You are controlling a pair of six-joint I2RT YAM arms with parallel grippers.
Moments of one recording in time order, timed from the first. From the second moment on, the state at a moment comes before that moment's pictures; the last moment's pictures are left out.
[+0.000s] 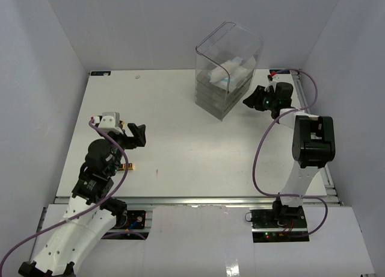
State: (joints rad) left arm -0.41 0.52 0.63 -0.18 -0.25 -0.21; right arm 0.00 1.92 1.14 0.29 -0.54 0.34
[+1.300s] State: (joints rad) left arm -0.35 0.58 0.63 -0.18 -0.22 -0.20; right arm -0.06 2.28 1.29 0.71 -0.90 0.85
